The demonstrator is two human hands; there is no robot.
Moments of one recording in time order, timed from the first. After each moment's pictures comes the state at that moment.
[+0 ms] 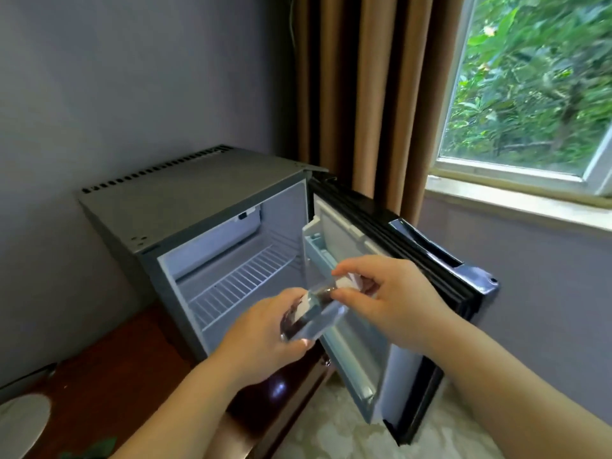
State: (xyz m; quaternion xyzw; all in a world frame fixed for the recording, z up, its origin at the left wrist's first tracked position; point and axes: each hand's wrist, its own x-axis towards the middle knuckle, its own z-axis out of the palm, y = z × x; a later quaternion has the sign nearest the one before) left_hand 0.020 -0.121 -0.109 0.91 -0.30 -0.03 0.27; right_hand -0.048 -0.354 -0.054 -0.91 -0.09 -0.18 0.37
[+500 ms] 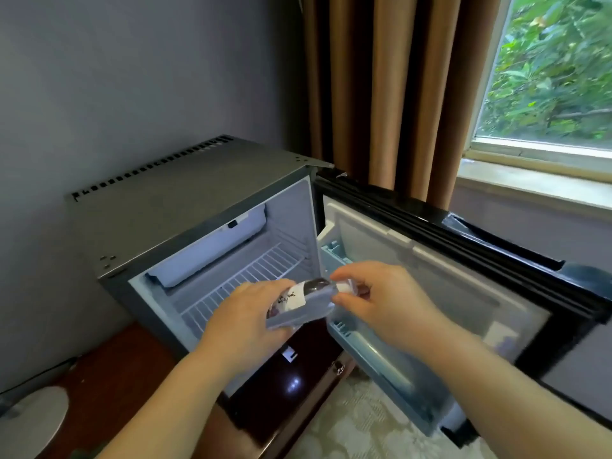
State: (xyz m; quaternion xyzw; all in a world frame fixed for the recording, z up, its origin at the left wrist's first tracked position) left_hand 0.076 -0.139 -0.103 0.95 -0.24 0.01 0.20; right_hand 0.033 -0.386 -0.088 -0.92 -0.06 -0.08 0.39
